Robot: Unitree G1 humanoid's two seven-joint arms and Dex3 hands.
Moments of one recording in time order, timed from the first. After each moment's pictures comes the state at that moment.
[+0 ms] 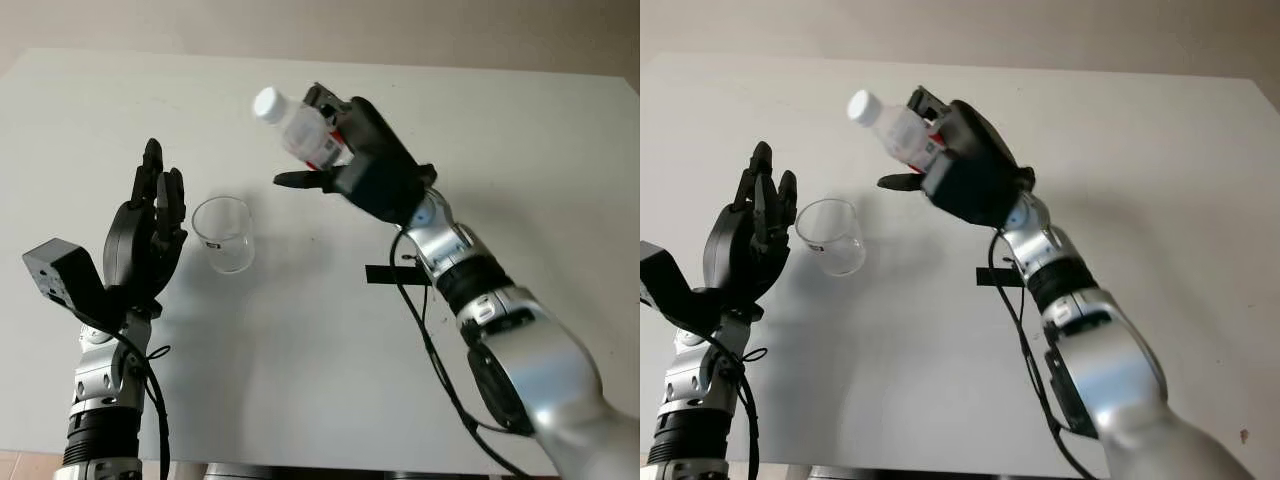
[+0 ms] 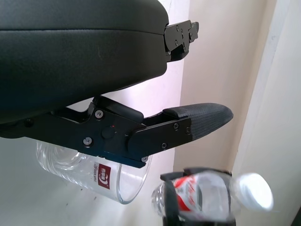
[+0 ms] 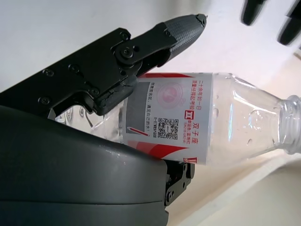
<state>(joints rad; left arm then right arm) -0.32 0.22 0.27 0.26 -0.34 -0.07 -0.31 -1.12 -0.18 0.30 1.12 -0.53 -0.38 -0.16</state>
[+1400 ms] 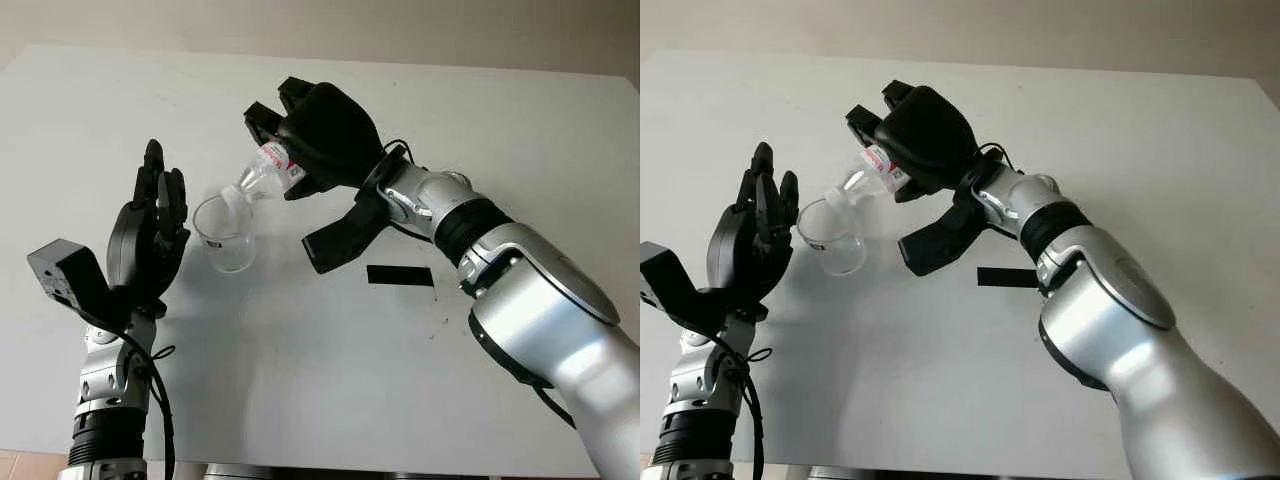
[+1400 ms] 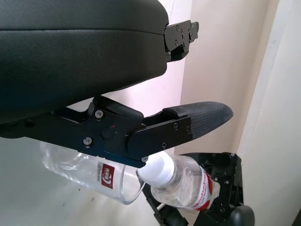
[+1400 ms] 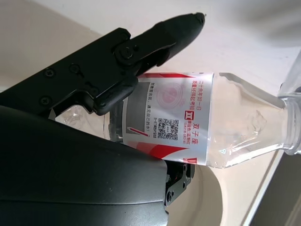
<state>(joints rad) -0.32 0.20 0.27 0.25 -0.34 -0.07 -0.28 -1.33 -0.24 0.84 1.30 -1.10 -0.39 -0.78</state>
